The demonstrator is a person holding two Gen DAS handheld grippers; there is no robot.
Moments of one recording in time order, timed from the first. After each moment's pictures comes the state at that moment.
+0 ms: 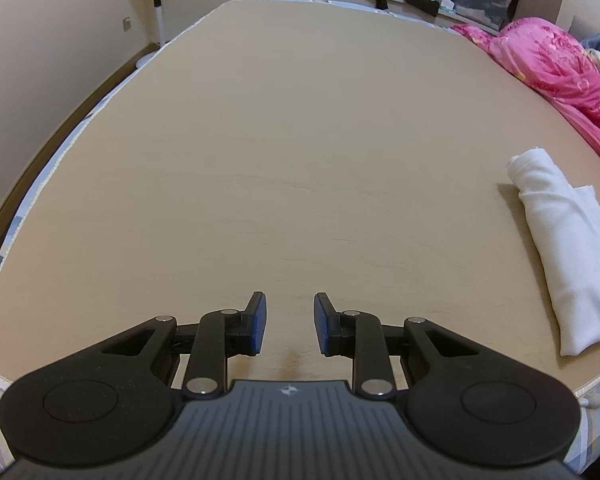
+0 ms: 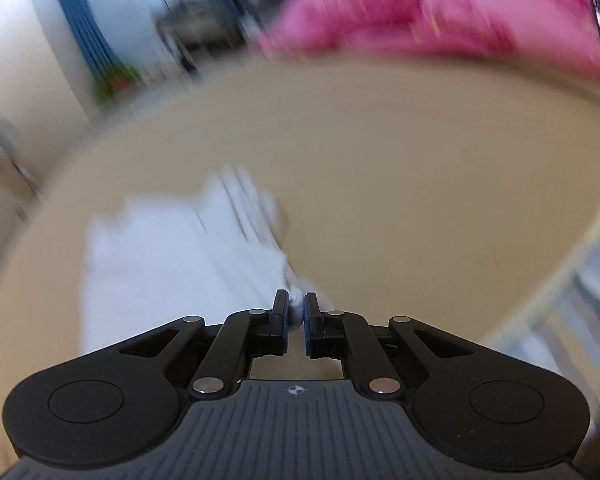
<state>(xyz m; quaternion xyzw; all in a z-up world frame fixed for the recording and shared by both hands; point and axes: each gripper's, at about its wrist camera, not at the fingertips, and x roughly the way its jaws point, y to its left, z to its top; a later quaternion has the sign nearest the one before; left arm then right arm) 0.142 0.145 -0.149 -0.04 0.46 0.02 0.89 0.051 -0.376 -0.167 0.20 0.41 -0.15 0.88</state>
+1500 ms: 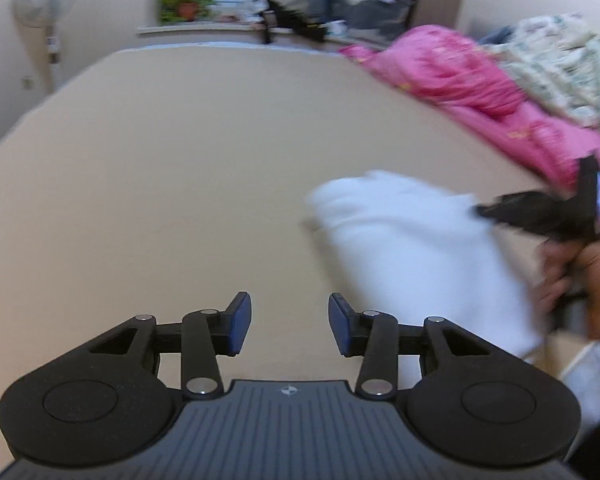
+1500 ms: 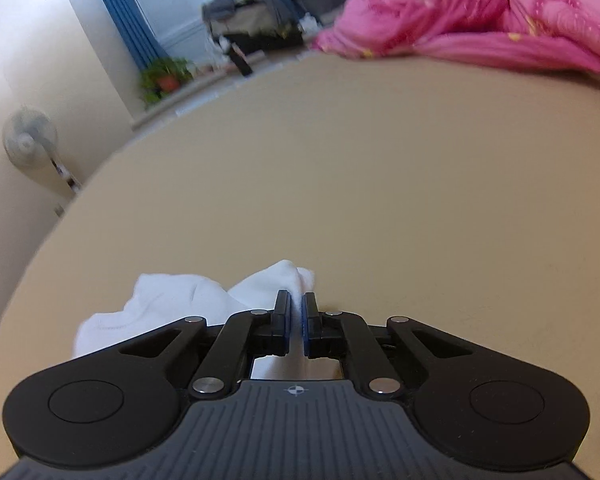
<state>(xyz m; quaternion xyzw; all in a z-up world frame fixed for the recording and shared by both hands) 0.180 -0.061 -0.144 -0.03 0.38 -0.12 0.91 0.226 -0.408 -0.185 0.19 0.36 -0.04 0.91</state>
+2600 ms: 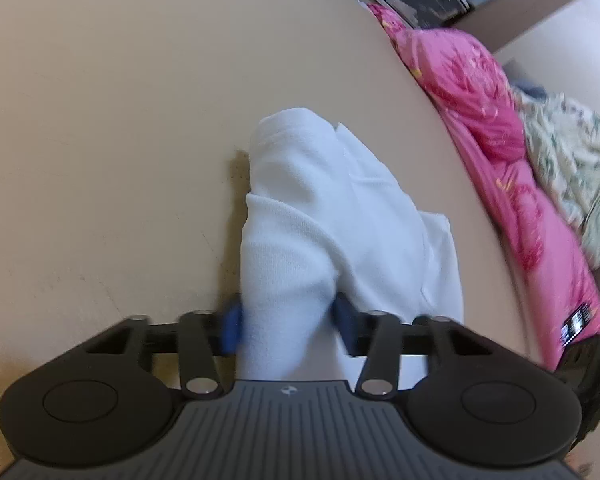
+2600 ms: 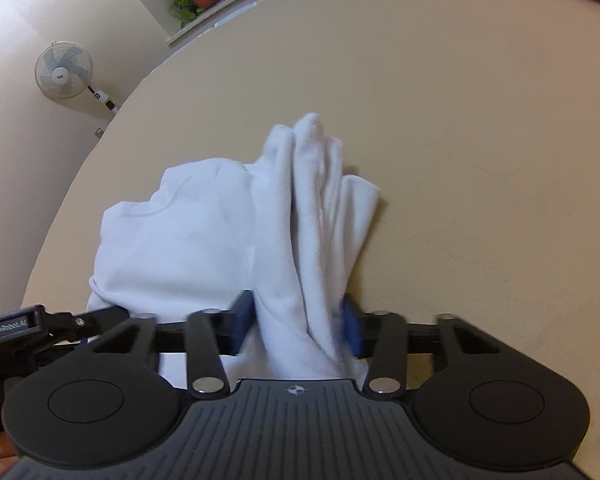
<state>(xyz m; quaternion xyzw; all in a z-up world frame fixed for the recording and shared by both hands) 0.304 -0.096 -0.240 -0.25 0.50 -0.16 0.81 0.195 -0.385 -0.205 0.22 0.46 0.05 0.86</state>
